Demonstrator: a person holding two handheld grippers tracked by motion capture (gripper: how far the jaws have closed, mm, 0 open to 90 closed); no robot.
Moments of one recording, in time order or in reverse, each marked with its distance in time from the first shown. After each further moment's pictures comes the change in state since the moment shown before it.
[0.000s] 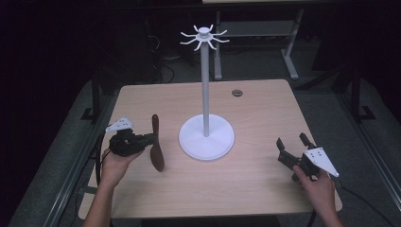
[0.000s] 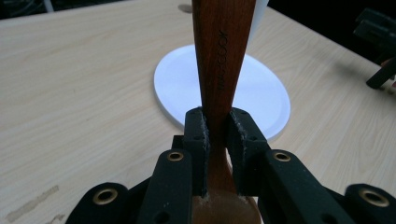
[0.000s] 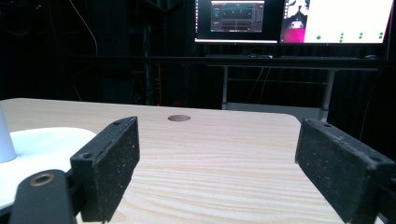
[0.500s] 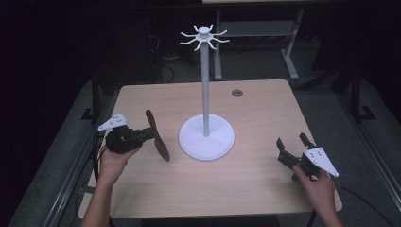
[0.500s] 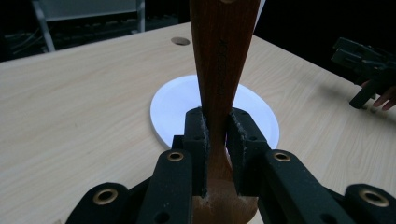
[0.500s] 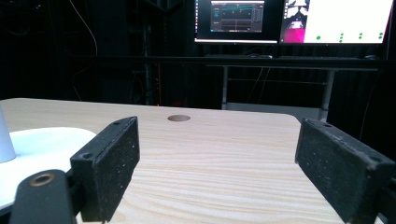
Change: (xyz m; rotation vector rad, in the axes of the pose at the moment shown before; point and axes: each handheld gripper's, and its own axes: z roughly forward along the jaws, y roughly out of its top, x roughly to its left) left arm -0.001 0.014 -0.012 -0.082 -0.034 0.049; right arm 0.000 0.000 0.000 0.000 -0.001 -0.002
